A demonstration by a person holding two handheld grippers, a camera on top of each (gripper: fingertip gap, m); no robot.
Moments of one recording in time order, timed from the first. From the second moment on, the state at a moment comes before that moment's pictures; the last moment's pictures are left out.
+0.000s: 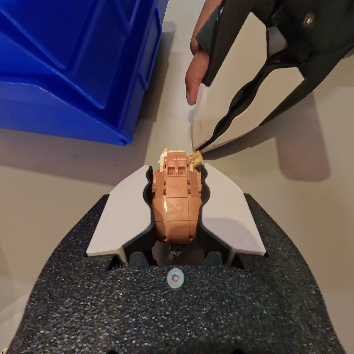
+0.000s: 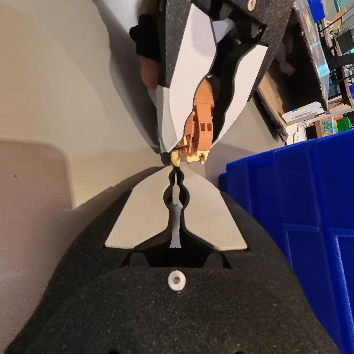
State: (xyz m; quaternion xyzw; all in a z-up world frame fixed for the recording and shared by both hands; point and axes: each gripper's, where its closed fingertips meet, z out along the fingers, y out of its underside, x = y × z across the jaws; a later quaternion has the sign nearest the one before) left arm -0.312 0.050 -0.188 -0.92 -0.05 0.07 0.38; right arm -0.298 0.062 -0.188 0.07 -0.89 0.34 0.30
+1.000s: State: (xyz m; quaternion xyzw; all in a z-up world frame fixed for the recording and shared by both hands) left arm -0.299 0.051 -0.186 -0.91 0.05 0.07 0.40; right arm -0.336 0.113 -0.058 -0.08 -0.75 0.49 0.45
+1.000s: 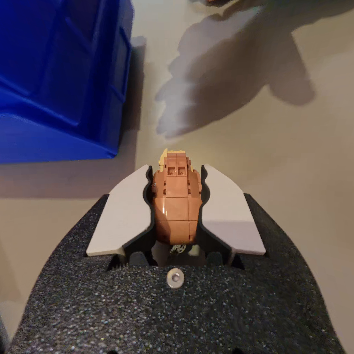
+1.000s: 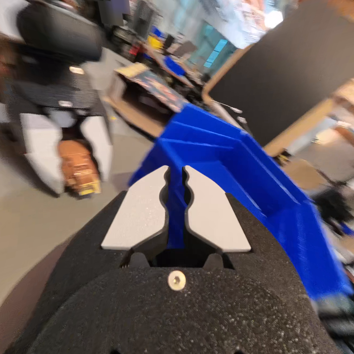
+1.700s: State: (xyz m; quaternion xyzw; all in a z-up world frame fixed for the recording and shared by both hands) left arm -0.261 0.058 -0.185 -0.88 0.21 0.08 0.41; right arm -0.267 0.063 -0.168 0.06 -0.89 0.41 0.19
